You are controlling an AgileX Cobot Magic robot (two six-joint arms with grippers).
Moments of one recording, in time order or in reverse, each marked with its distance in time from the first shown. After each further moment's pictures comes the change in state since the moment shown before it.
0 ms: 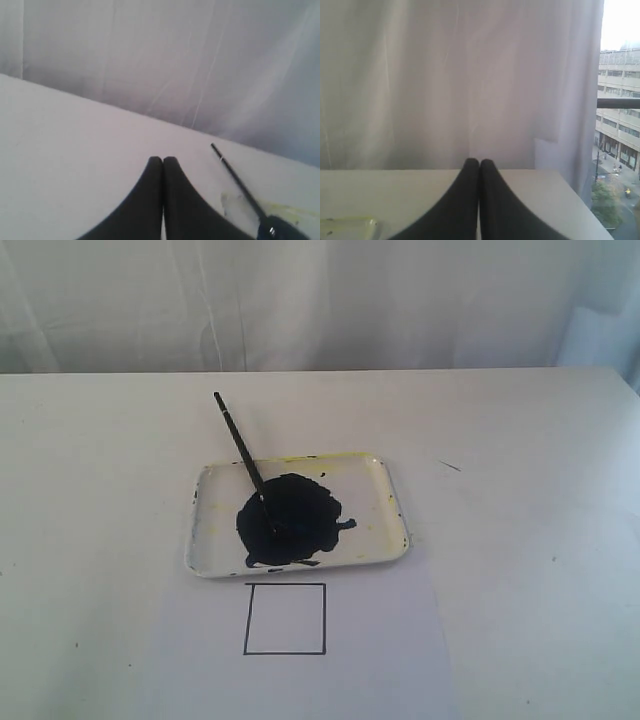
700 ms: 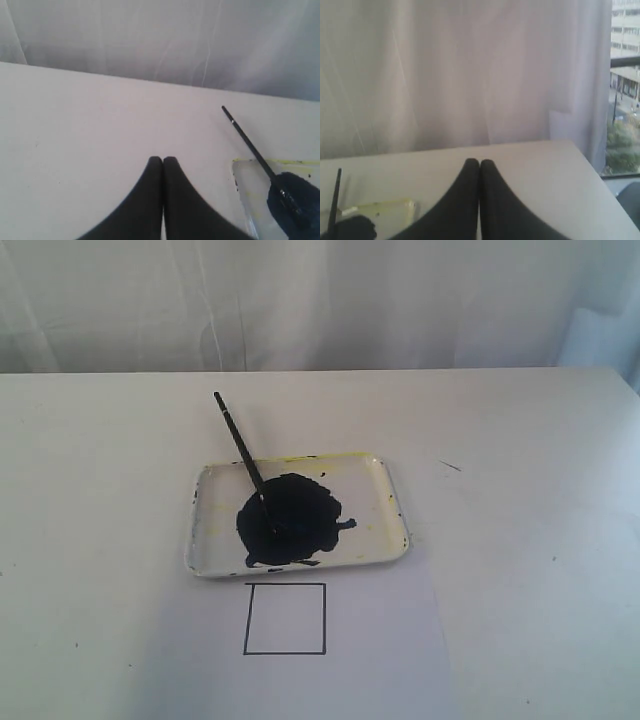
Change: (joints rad) left arm 0.000 0.556 -0.644 0.000 0.457 0.190; right arm 0.000 0.091 -0.455 0.000 0.547 0.114
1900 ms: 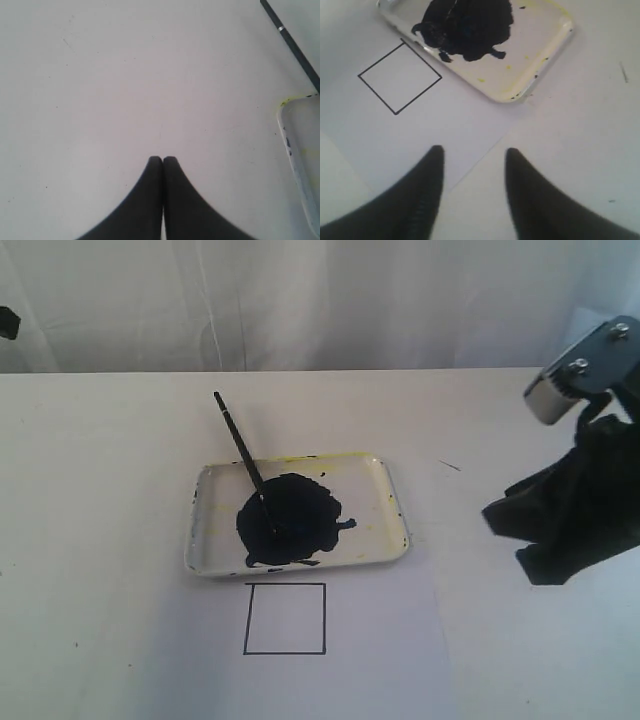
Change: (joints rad) left arm 0.000 0.969 -0.685 -0.025 0.296 0.233; right arm 0.196 0.971 -0.290 0.532 0.304 -0.984
